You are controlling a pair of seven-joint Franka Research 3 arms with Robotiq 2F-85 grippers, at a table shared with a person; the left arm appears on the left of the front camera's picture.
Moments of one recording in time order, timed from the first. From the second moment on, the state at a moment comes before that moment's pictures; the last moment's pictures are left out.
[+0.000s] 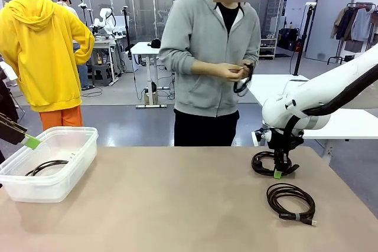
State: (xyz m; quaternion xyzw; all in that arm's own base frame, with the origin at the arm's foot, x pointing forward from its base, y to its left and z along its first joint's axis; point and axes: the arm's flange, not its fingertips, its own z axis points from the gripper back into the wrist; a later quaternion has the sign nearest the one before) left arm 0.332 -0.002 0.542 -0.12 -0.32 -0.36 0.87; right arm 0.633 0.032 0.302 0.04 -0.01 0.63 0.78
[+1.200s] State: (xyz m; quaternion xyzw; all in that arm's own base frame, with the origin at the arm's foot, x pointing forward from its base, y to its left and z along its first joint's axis) left arm 0.332 -0.002 0.542 -0.12 -0.32 -0.36 0.87; right arm 0.596 0.109 0.459 0.01 -0.06 0.56 0.82
